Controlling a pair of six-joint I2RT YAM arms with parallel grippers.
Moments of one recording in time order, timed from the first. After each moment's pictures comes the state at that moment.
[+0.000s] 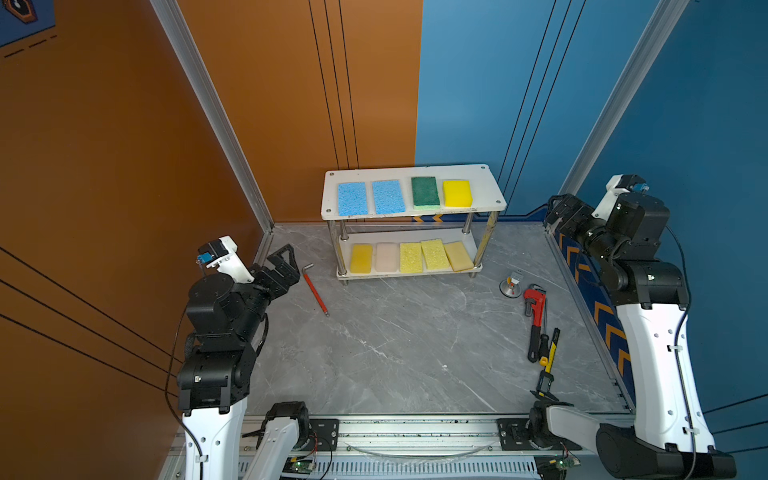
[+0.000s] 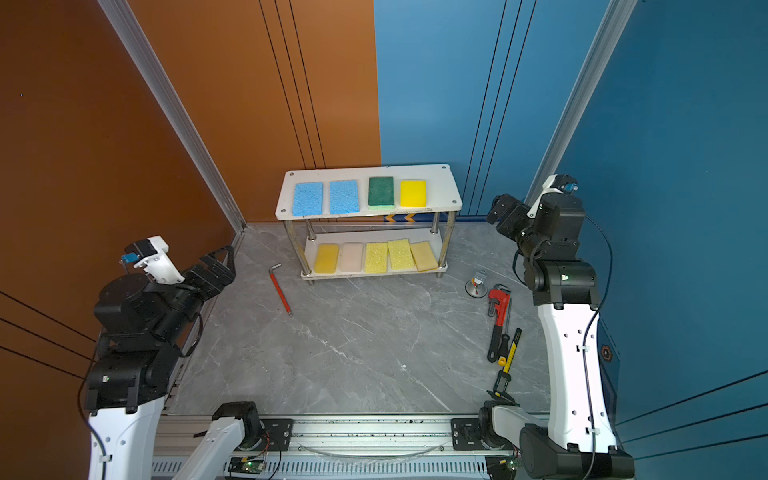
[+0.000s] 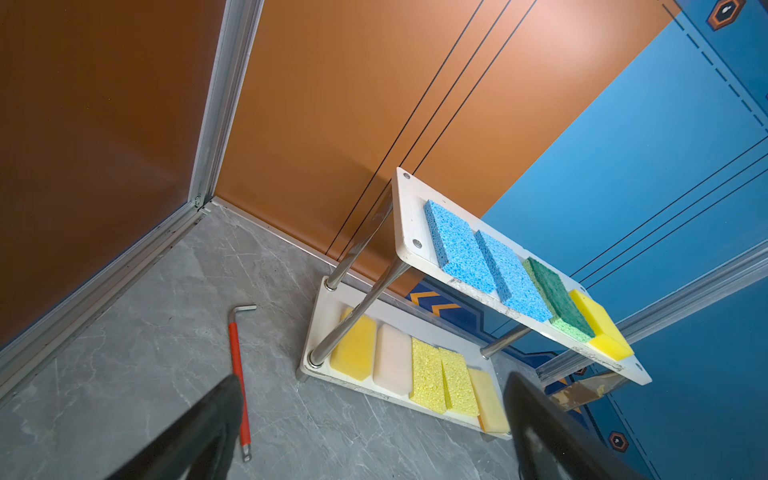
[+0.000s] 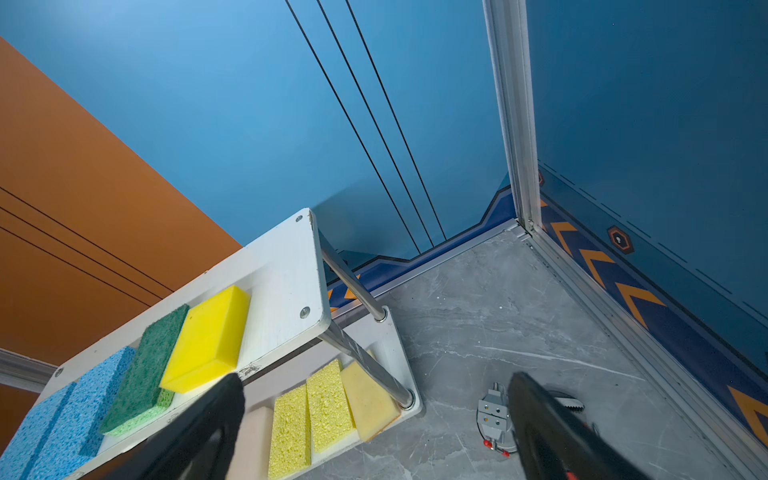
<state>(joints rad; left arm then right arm) 0.07 0.72 1.21 -0.65 0.06 -0.54 -0.05 1.19 1.63 -0.71 0.02 0.47</state>
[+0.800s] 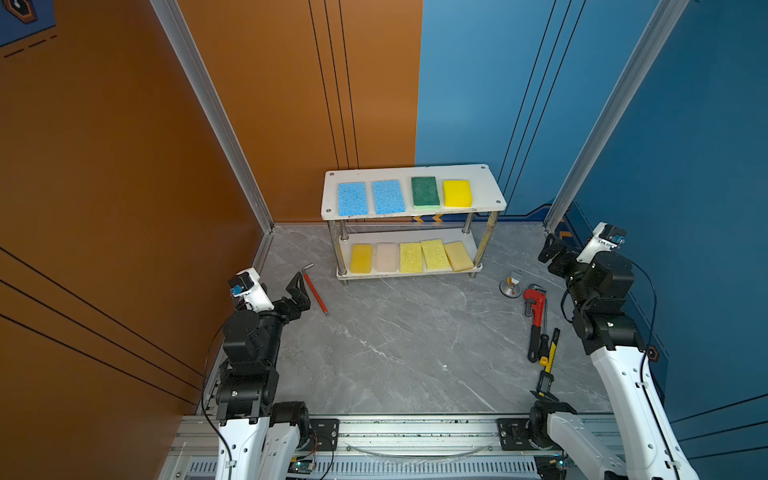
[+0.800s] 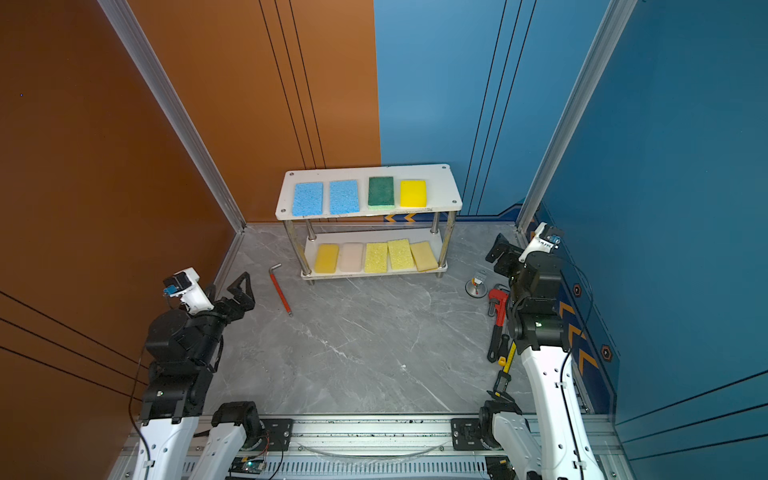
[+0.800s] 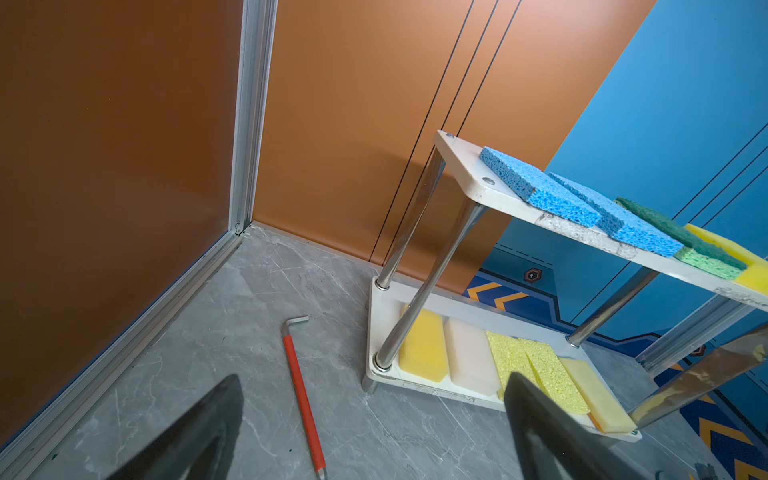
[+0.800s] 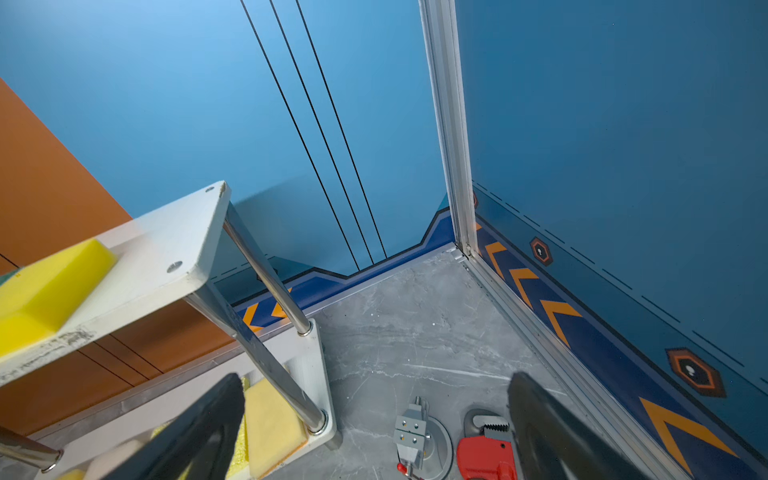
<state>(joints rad) 0.07 0.48 0.68 -0.30 0.00 -0.35 -0.08 0.89 0.93 -0.20 0.14 0.31</state>
